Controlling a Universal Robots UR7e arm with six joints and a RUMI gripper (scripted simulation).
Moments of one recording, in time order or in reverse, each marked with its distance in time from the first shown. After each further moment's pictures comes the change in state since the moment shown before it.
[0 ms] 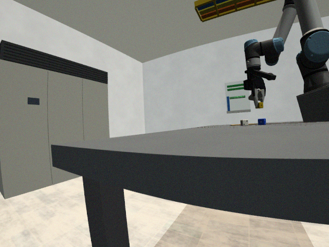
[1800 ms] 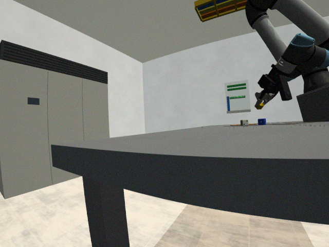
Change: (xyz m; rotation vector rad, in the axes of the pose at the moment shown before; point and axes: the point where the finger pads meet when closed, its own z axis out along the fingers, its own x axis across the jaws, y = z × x) arm -0.001 -0.002 0.002 -0.864 -0.009 0.004
